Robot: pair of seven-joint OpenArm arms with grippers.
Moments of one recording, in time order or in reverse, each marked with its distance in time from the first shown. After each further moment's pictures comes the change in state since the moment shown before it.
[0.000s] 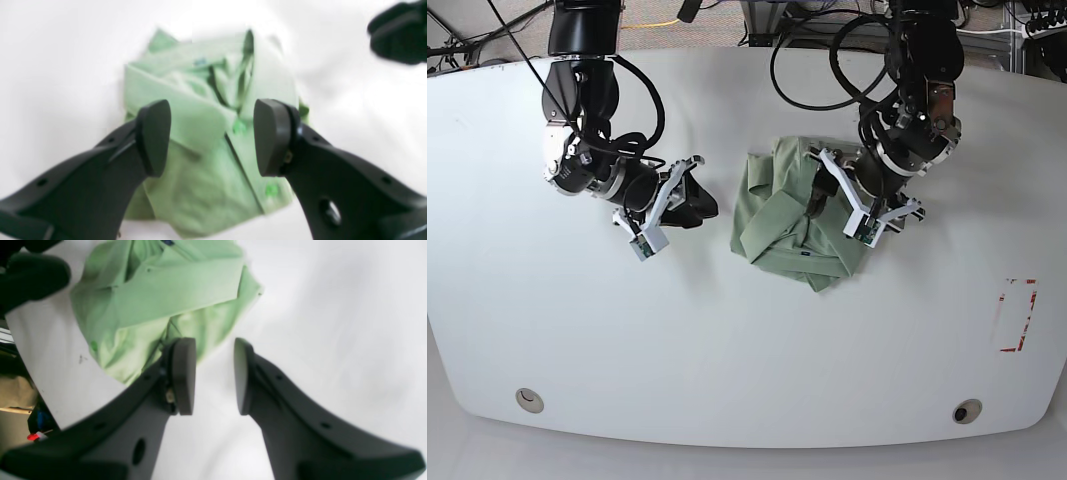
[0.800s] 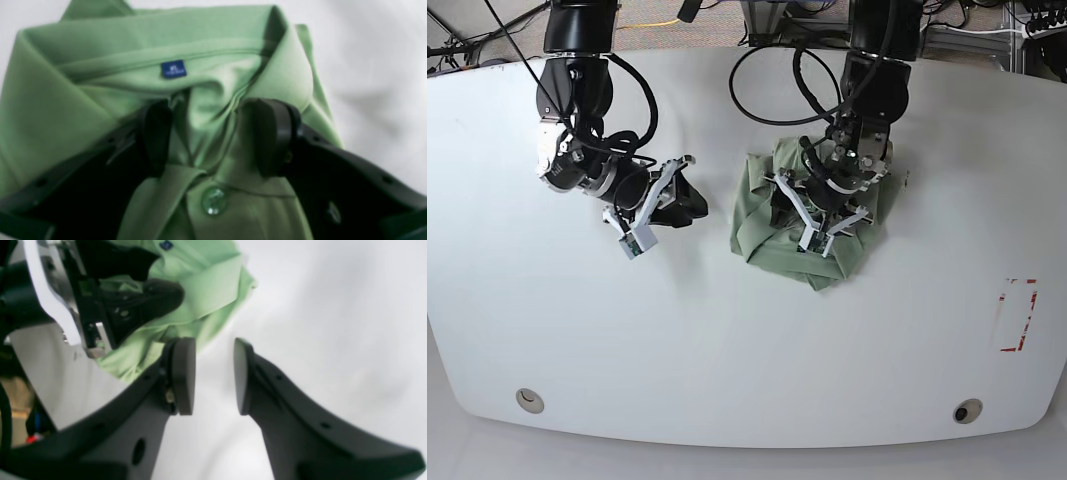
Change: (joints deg) left arm -8.6 3.1 6.0 -32.0 8.3 11.8 -18.5; right arm -0.6 0.8 3.0 0.2 0.2 0.0 0.1
